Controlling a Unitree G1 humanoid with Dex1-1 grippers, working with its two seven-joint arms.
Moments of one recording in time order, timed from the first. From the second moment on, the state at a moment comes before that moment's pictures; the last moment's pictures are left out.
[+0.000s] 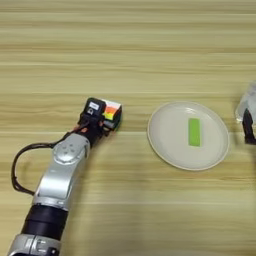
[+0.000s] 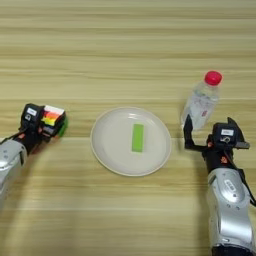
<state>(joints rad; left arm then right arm) -0.17 0.14 -0.10 0.08 -0.03 0.22 -0.25 0.04 -0.20 -0.25 0.08 0.15 -0.14 0.12</state>
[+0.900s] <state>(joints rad) -0.21 0.06 -0.30 -0.07 0.02 0.29 -0.28 0.04 -0.19 -0.25 0.09 0.15 -0.14 0.12</state>
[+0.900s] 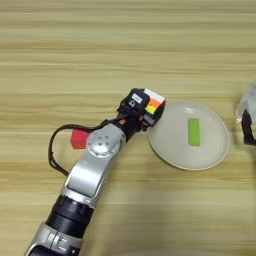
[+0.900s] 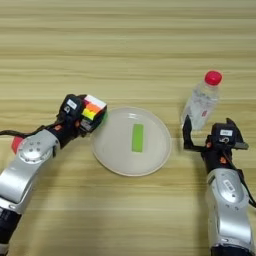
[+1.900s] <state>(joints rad) -0.19 -0.01 -0.43 0.09 0.03 0.24 -0.31 0.04 -0.19 -0.25 0.10 0.15 -0.14 0.11</state>
